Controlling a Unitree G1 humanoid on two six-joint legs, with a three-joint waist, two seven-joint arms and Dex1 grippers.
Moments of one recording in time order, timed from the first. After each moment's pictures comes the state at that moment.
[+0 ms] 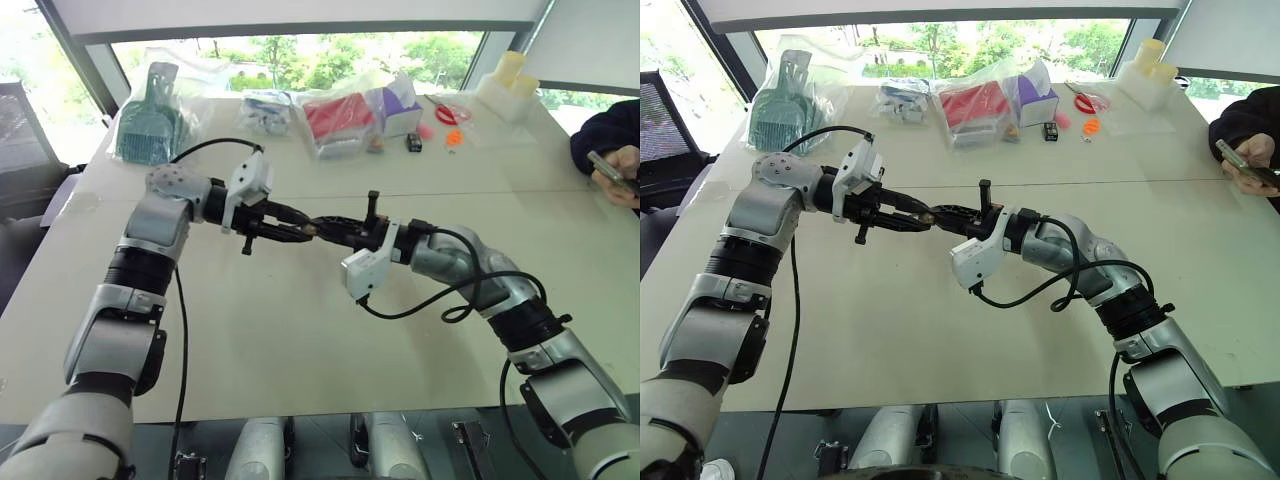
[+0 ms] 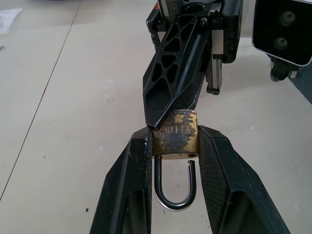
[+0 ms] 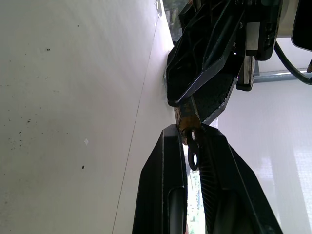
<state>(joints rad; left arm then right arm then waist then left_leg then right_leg) -0.94 0.53 -0.17 0.48 -0.25 0.17 -1.54 -0.70 -0.58 0.38 0.16 -0.56 -0.66 0.45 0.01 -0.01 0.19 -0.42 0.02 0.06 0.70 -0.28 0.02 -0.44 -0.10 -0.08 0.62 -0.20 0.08</state>
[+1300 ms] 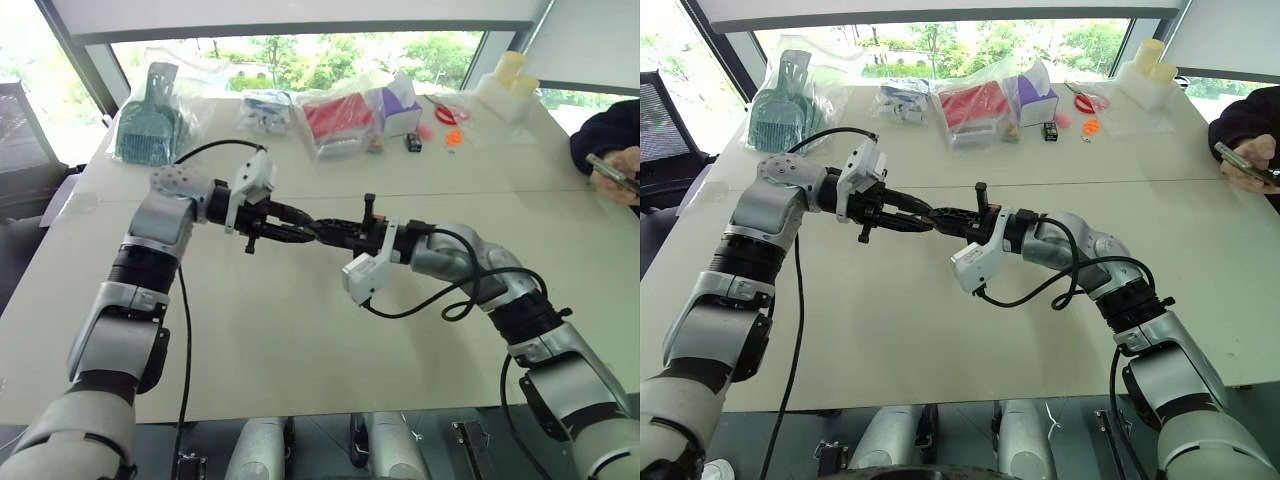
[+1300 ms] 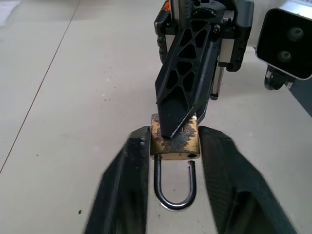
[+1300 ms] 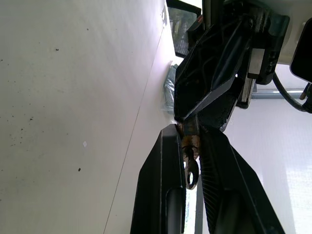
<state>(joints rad) -0.96 0.52 -0.17 0.49 -0.25 0.25 -1.52 -0.74 -0.58 0.38 0.22 -0.62 -0.74 0.42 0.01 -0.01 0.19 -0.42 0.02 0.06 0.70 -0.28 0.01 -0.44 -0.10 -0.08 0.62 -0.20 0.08</state>
